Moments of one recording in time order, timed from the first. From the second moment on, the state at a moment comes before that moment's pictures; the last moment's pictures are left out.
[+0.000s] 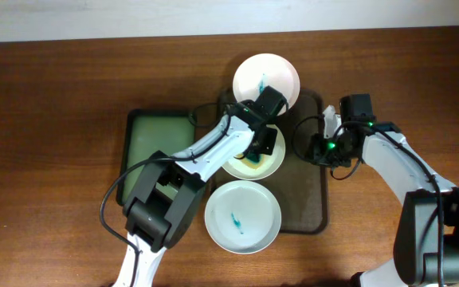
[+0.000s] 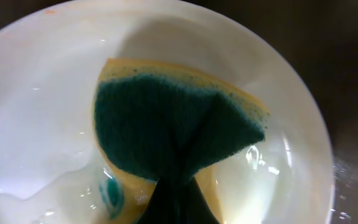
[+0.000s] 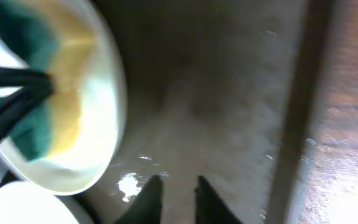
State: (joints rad) left arm -0.68 2.22 1.70 -0.74 0.00 -0.36; right arm 0.01 1.71 1.03 -0.63 -0.41 0.15
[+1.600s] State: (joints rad) left arm -0.71 2.29 1.73 -0.63 0.35 -0.31; right arm -0.06 1.88 1.06 -0.55 -0.42 0.22
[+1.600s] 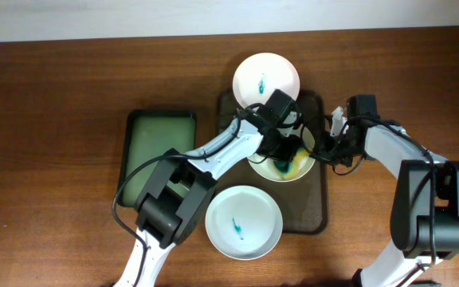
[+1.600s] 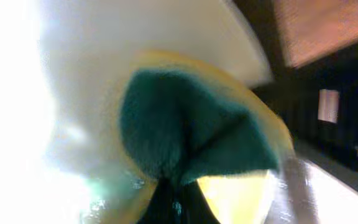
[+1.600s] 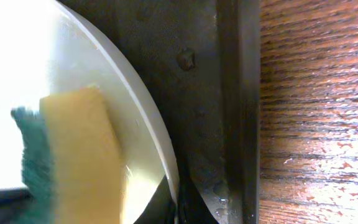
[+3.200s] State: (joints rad) left arm -0.18 2.20 1.73 -1.16 -0.10 -0.25; right arm -0.06 1.87 1.07 -0.59 -0.43 0.22
